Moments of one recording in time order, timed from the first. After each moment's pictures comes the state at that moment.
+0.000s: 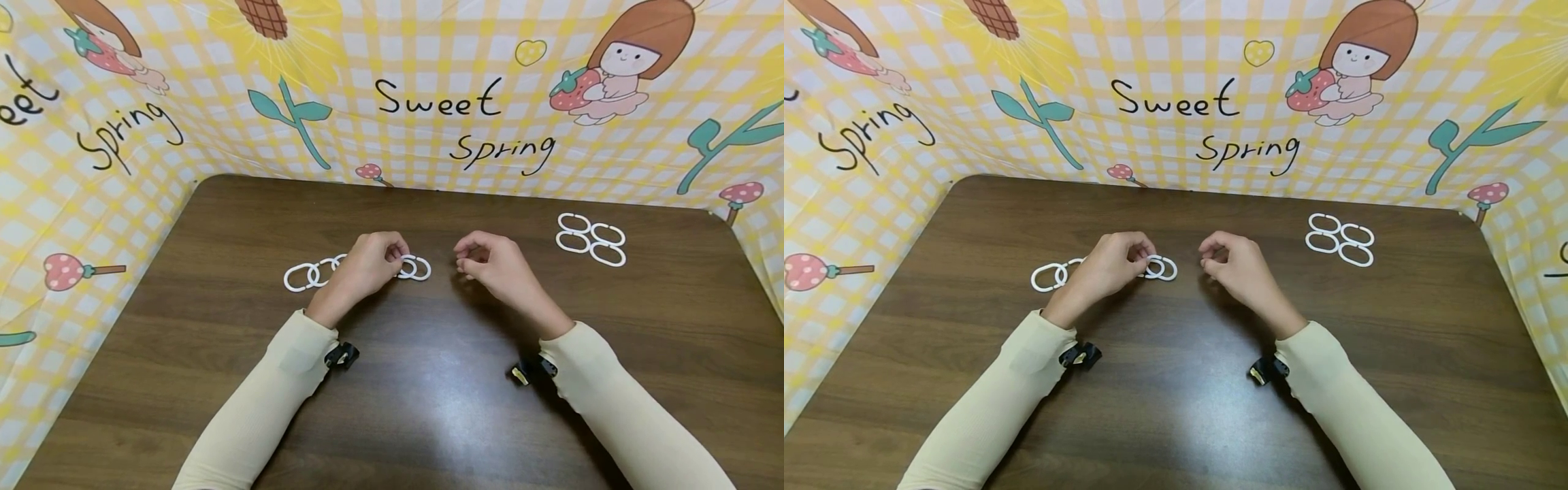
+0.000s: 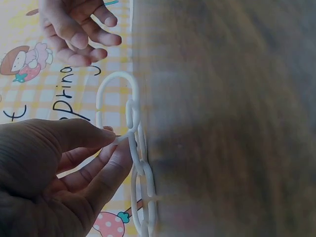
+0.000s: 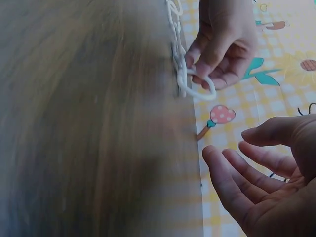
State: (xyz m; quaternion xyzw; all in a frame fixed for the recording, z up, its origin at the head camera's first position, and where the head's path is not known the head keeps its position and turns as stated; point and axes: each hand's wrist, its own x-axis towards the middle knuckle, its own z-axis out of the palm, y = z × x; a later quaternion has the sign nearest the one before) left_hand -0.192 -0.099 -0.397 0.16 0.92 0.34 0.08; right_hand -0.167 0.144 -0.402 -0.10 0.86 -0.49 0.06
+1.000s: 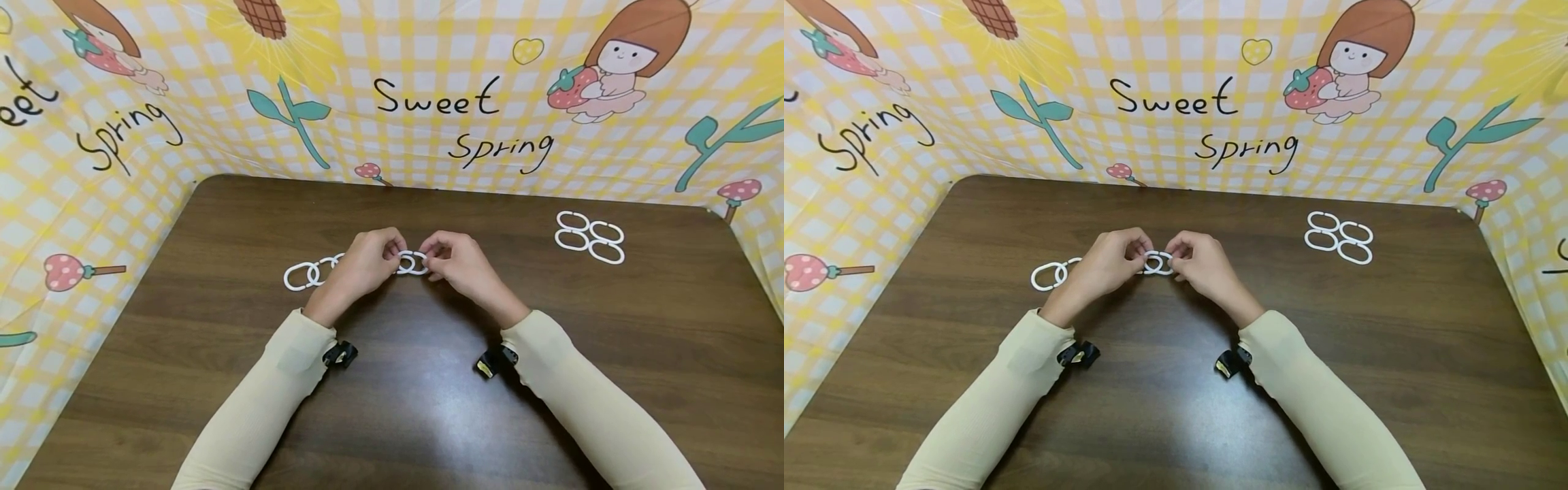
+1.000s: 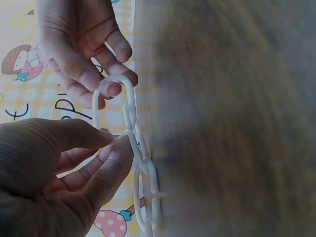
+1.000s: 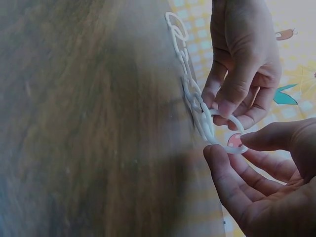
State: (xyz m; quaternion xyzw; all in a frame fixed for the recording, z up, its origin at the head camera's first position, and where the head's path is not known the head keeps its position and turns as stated) left_hand -0.194 -0.102 -0.398 0.18 0.92 0.34 0.06; right_hand -0.179 0.095 -0.409 -0.09 0.81 -0.57 0.12
